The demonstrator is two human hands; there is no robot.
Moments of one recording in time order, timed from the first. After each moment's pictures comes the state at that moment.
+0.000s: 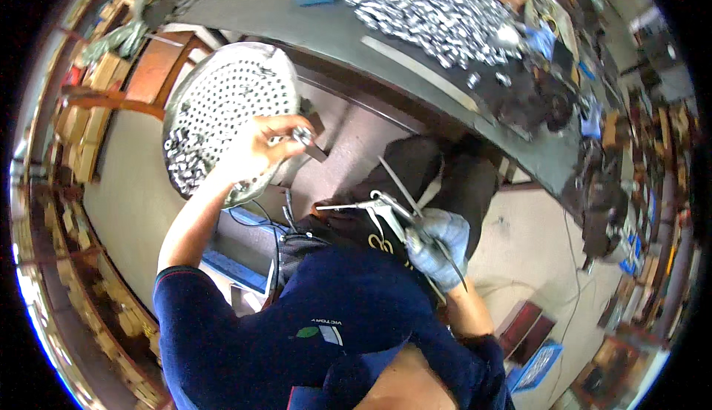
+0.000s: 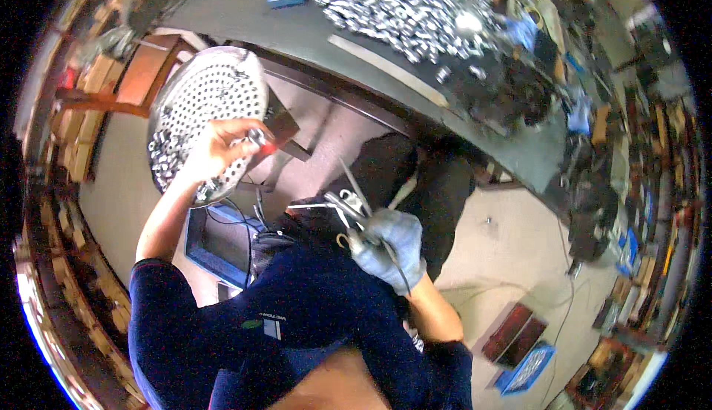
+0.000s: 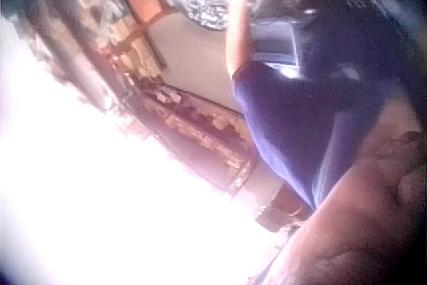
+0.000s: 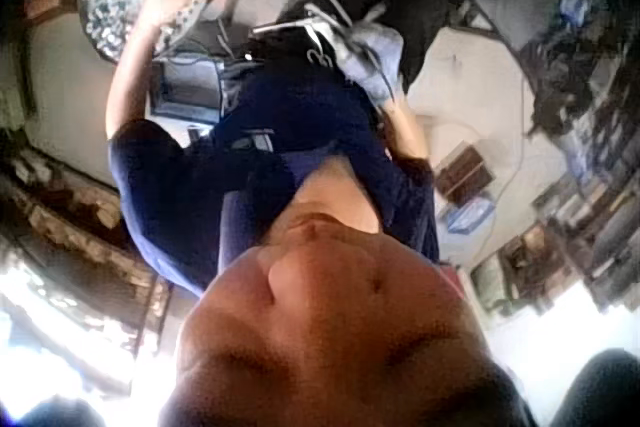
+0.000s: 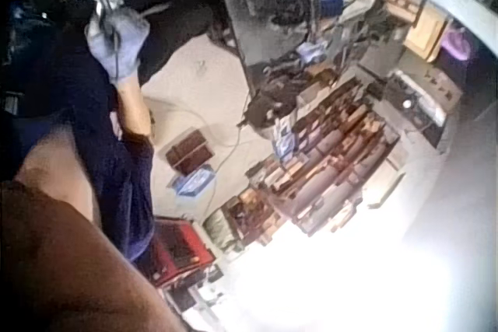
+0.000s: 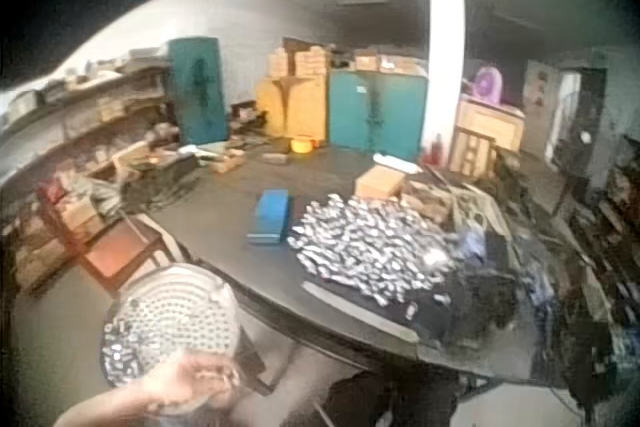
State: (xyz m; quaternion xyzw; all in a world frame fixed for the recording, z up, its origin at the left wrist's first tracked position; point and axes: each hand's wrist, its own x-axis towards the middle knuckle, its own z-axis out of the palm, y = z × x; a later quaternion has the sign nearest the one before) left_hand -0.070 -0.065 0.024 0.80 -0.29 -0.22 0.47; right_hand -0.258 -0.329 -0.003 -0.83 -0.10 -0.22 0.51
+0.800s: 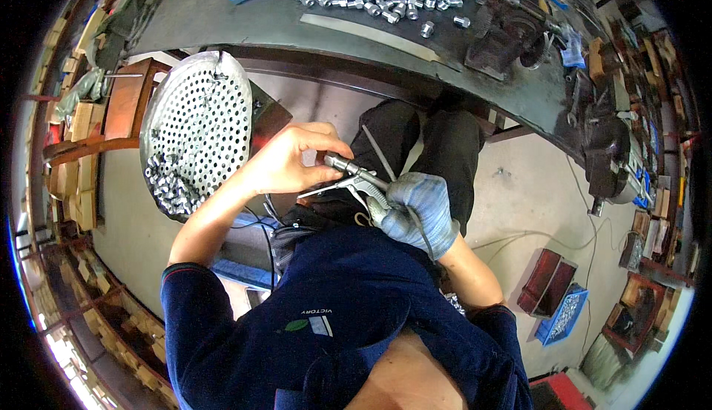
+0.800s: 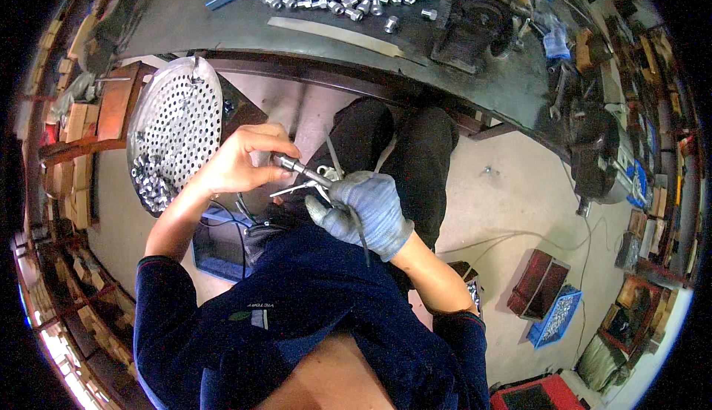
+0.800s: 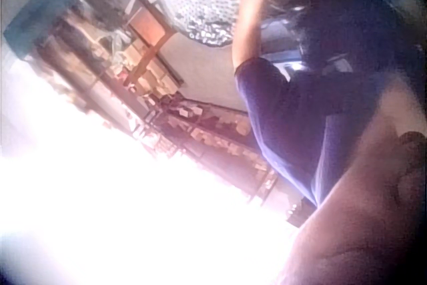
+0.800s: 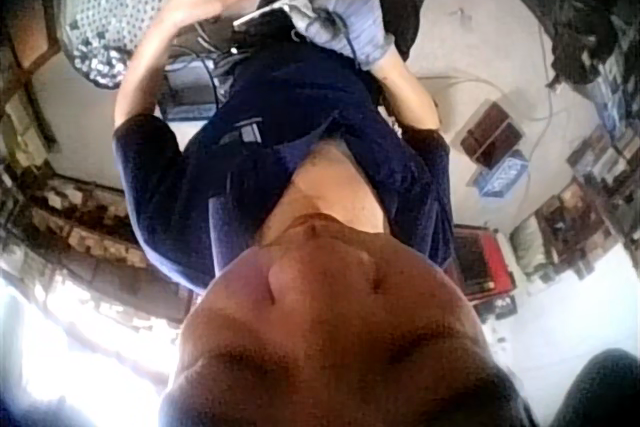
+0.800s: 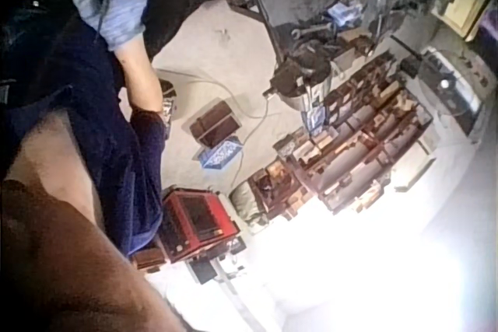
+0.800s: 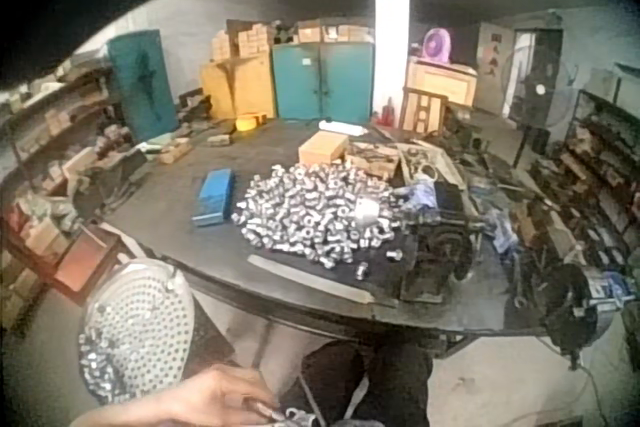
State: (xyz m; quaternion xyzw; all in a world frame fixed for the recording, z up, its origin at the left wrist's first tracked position) left_hand -0.101 -0.161 0.019 0.69 -0.50 -0.29 0.43; right_hand -0.257 -0.335 -0.009 -0.88 -0.08 -0.21 0.41
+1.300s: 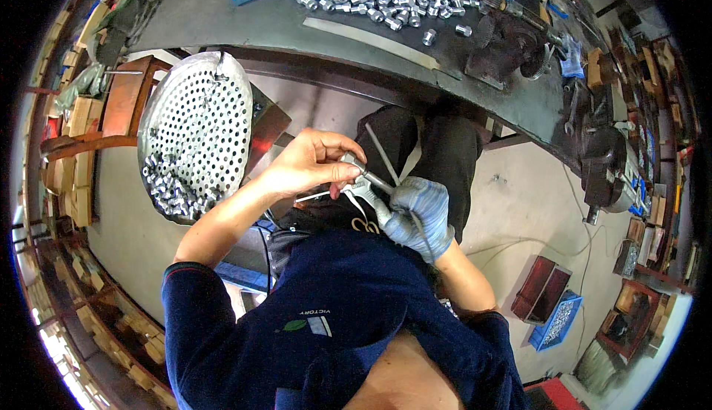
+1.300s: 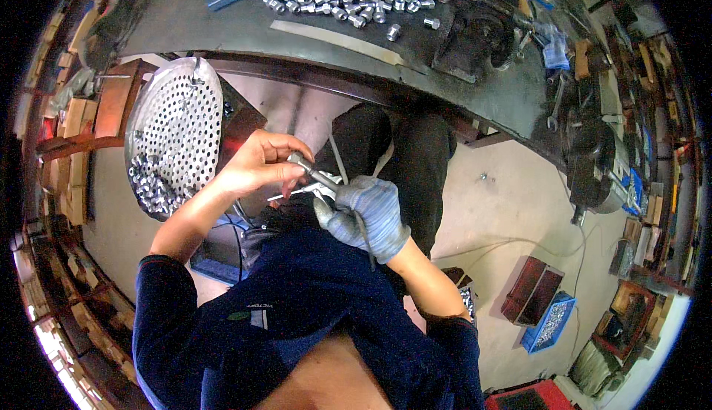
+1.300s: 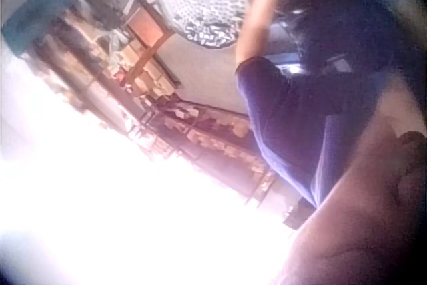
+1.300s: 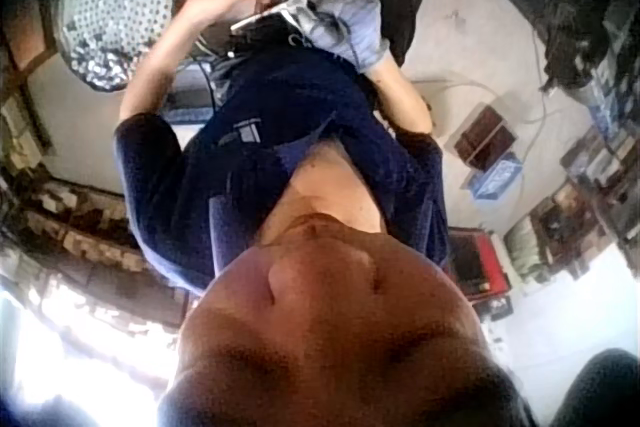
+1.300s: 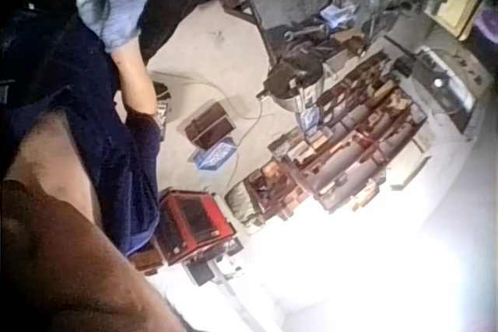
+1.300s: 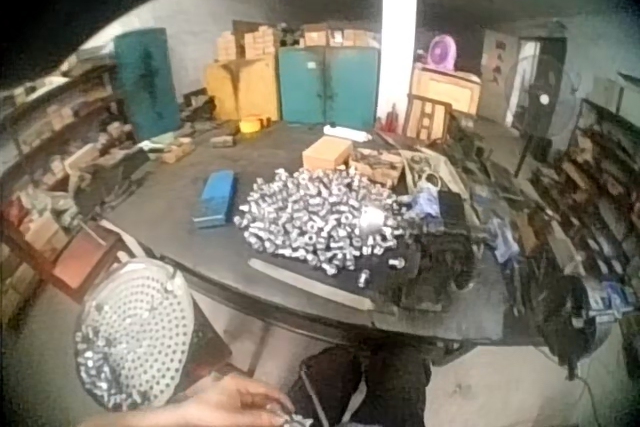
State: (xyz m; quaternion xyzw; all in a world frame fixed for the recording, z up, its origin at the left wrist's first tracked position) left_hand -0.113 -0.168 0.007 0.58 -0.25 -0.51 0.59; right_hand -0.258 -0.338 -0.012 -0.88 -0.05 -0.23 0.41
